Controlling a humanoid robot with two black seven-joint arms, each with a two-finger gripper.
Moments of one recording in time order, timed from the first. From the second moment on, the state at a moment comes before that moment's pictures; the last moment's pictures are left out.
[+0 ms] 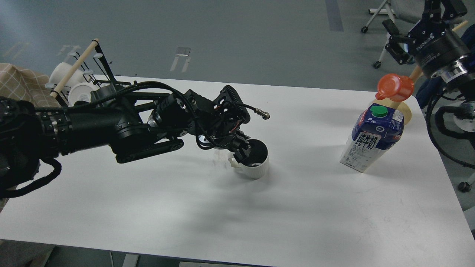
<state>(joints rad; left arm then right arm) -1.25 0.26 0.04 -1.14 1.85 -0.49 -0.17 0.92 -0.48 0.72 0.66 -0.40 0.49 0.49</state>
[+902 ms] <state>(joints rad) -1.47 0.46 -0.14 -1.14 1.39 -0.49 -0.19 0.91 -0.63 0.72 0.79 -0.42 0.49 0.49</state>
